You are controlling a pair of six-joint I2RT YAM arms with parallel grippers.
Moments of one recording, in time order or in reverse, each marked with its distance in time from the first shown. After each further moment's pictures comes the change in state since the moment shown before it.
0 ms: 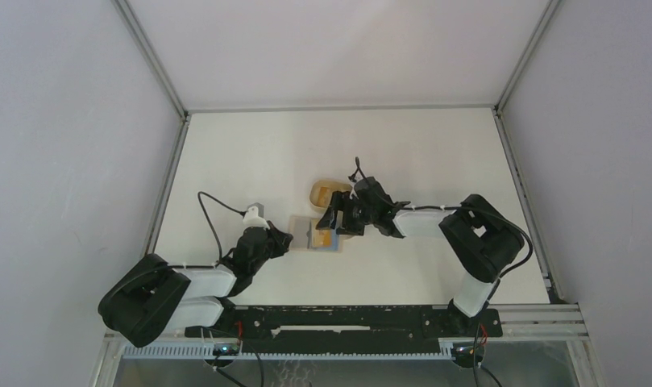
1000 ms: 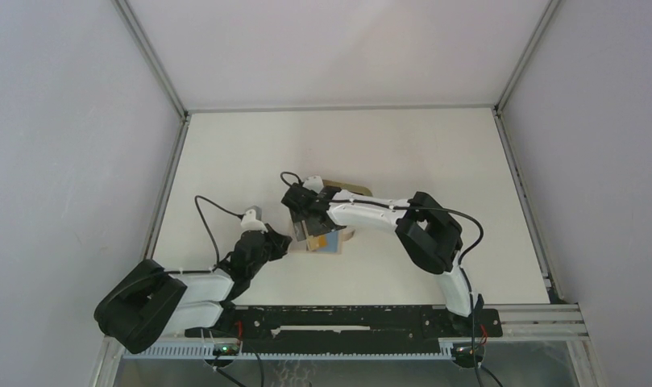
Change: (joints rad) left arm -0.002 -0.037 -0.033 0.009 0.000 -0.009; right arm 0.304 0.333 0.763 -0.926 0.674 -0.190
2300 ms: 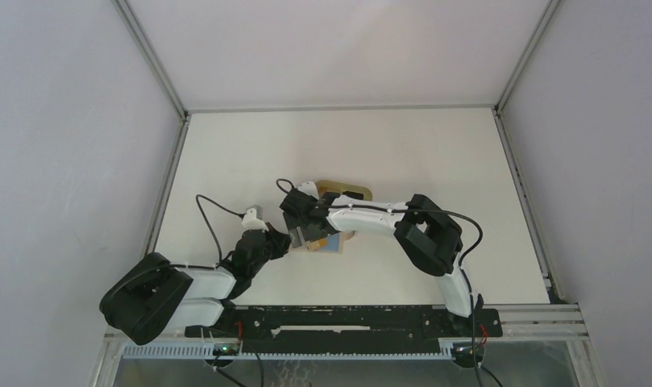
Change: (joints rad) left arm 0.000 0.053 0.000 0.063 0.001 -0.010; right arm 0.033 -0.008 -0.059 0.093 -0.079 -0.054
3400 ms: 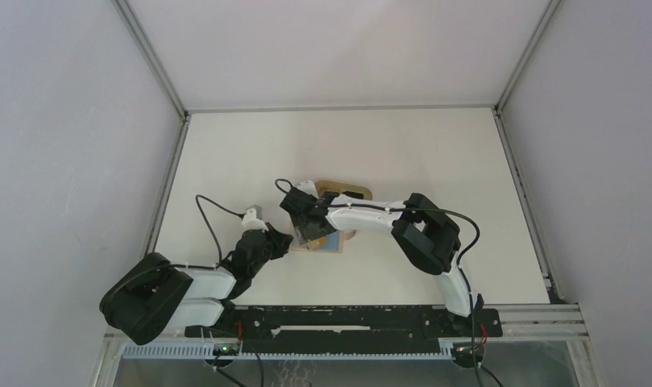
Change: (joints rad) left arm 0.000 0.000 0.000 0.000 0.000 -0.006; right arm -0.013 0.029 0.009 0.020 0.003 -0.038
